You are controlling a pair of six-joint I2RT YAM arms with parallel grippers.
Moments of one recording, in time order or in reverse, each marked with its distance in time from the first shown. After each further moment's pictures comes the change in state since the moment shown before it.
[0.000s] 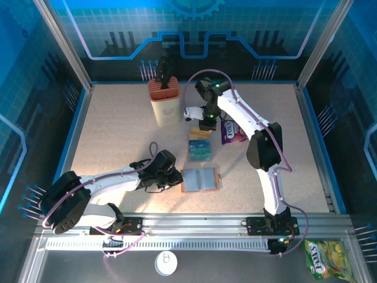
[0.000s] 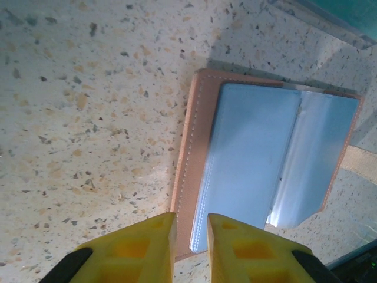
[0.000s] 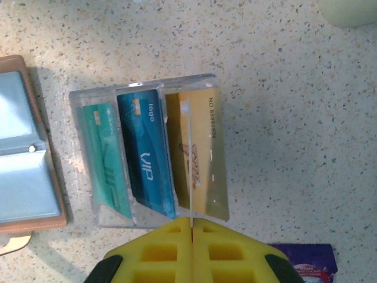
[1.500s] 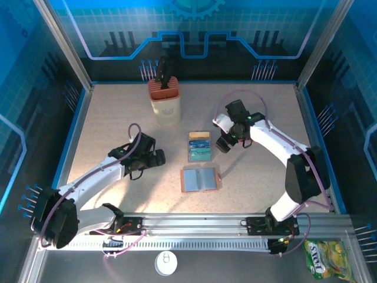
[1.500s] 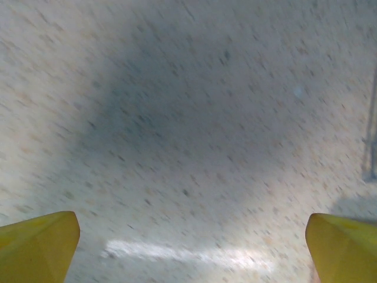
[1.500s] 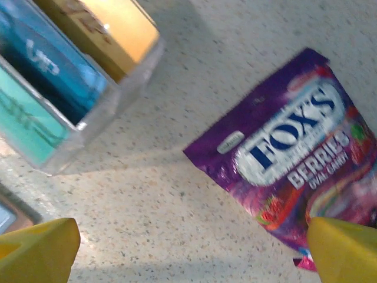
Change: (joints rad) left arm 0.309 -0.138 0.155 -0.359 -0.353 0.456; right arm -0.127 -0.618 -0.994 0.666 0.203 0.528
